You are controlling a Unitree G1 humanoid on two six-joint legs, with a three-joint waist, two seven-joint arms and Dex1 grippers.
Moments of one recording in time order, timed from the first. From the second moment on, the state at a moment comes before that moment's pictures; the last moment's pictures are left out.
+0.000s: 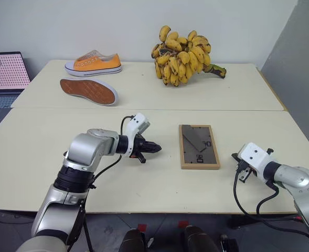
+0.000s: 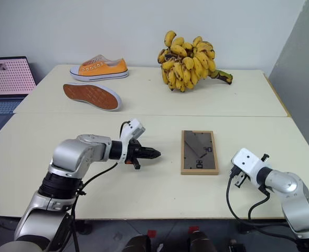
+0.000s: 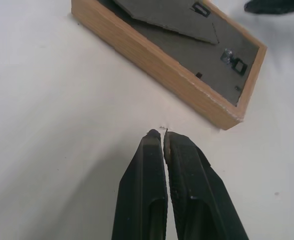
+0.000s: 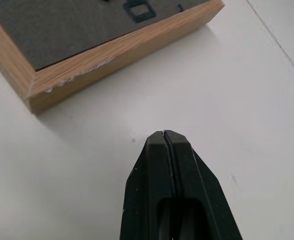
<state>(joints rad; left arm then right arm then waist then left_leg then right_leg) -0.74 0.52 -0.10 0.02 -0.38 1.27 -0.98 -0.03 -0.75 -0.01 -0.35 -0.05 0.43 0.66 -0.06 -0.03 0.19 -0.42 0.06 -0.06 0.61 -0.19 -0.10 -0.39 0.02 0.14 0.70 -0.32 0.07</state>
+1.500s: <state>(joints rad) -0.84 0.21 0.19 0.35 -0.78 1.61 -0.35 -0.23 -0.53 0.18 -0.20 -0.19 0.45 0.52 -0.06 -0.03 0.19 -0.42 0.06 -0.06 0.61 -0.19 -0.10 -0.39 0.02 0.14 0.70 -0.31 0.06</state>
